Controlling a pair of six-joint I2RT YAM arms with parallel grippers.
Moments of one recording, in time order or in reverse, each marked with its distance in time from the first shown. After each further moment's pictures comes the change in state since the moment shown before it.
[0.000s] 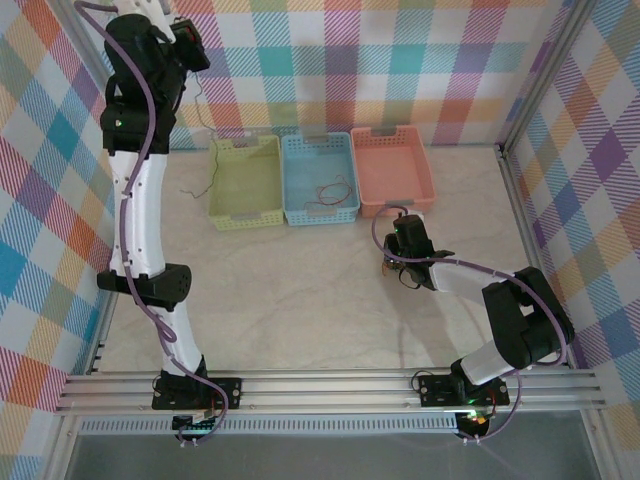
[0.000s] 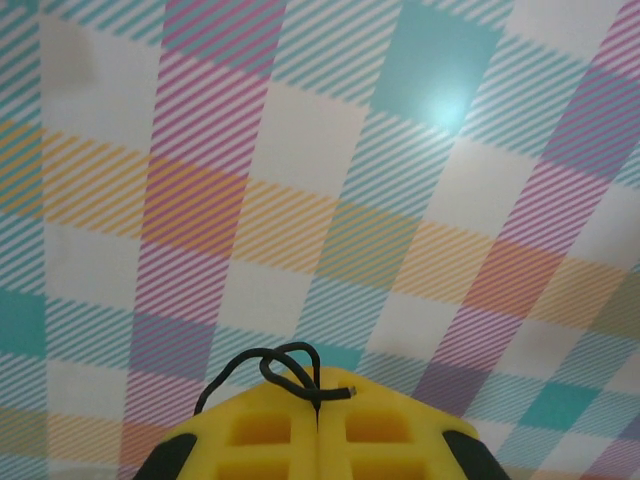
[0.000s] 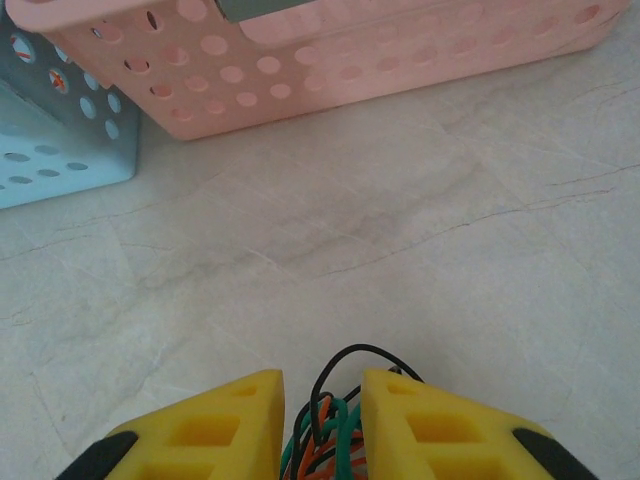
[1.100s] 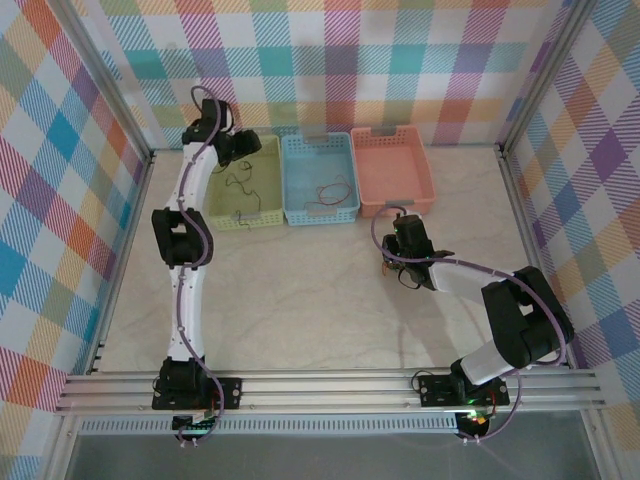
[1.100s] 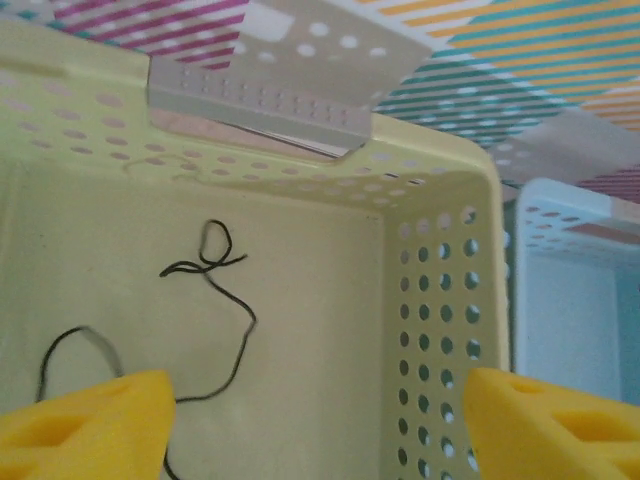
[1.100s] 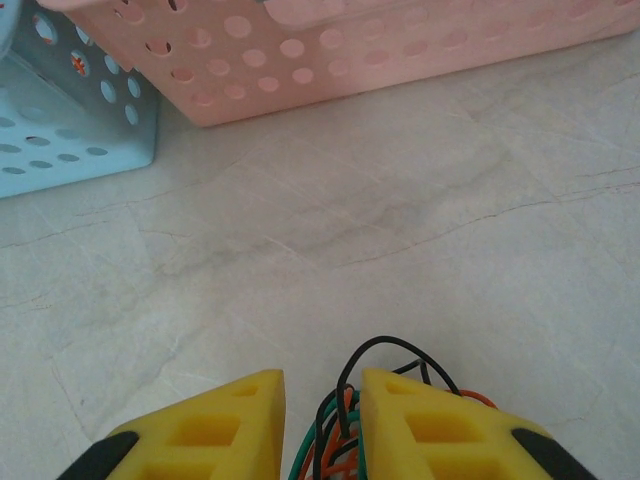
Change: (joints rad) left arm 0.106 0.603 -0.126 -0.177 0.252 -0.127; right arm 0.000 0.004 0.000 0.002 -0.041 -0.003
